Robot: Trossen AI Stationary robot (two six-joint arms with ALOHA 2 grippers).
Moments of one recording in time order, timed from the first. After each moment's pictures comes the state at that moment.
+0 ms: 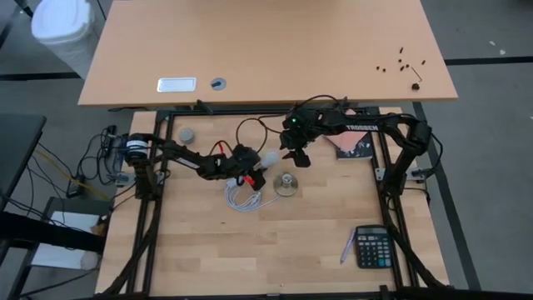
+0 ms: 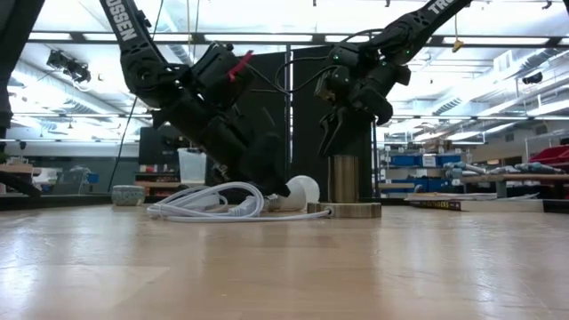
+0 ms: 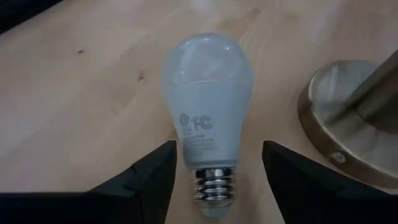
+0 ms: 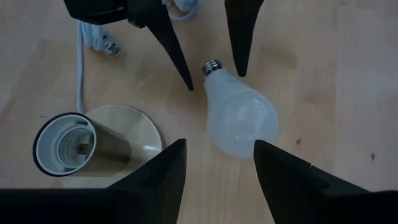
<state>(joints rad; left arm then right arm) 0.14 1.82 0.75 0.46 -0.30 -0.24 -0.45 1.72 1.16 -0.43 -0.41 -0.54</state>
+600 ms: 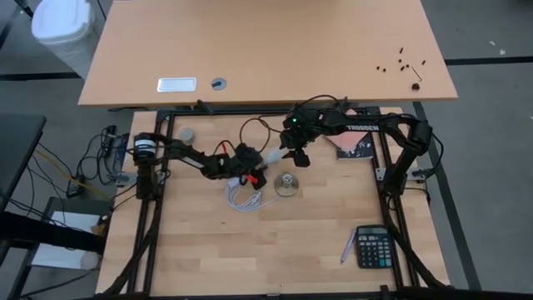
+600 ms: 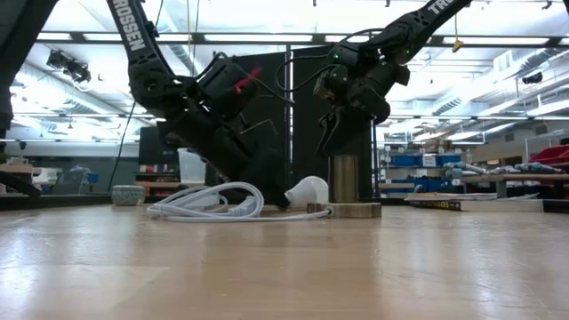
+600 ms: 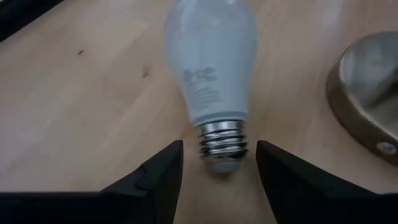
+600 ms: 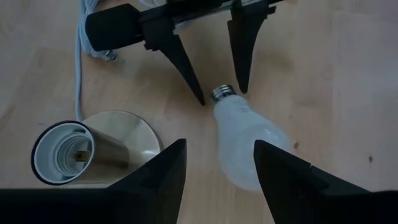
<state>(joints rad) 0.16 1.89 0.76 0.49 -0.31 -0.16 -0.45 1.72 1.16 -0.41 -0.41 -0.52</state>
